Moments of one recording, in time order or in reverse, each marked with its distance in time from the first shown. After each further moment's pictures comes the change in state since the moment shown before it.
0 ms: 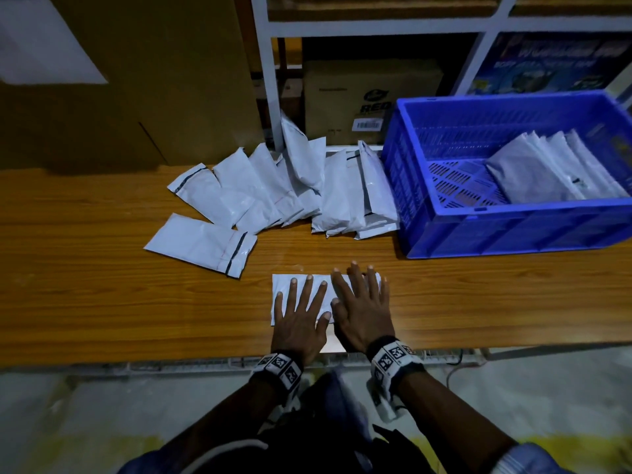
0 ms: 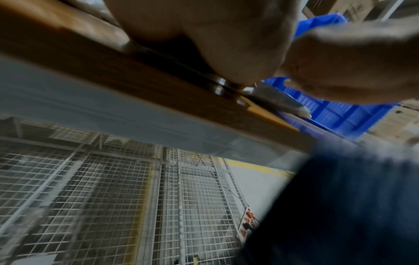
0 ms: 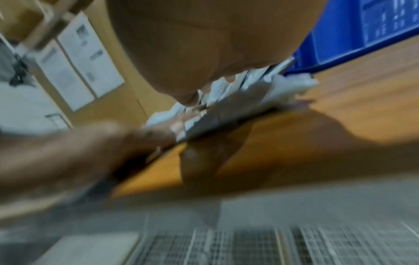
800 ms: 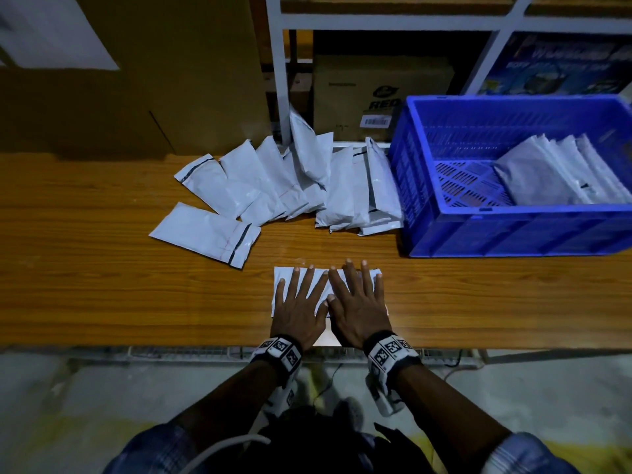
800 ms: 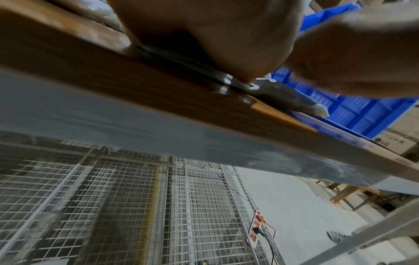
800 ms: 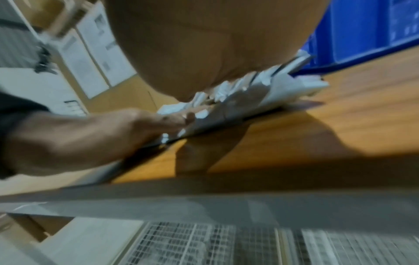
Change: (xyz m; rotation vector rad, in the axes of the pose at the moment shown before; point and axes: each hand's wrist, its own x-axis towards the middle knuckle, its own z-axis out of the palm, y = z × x) left_hand 0.012 -0.006 -0.003 0.007 -0.017 -0.019; right_hand 0.003 -0.007 -0.002 -0.073 -0.068 -0.066
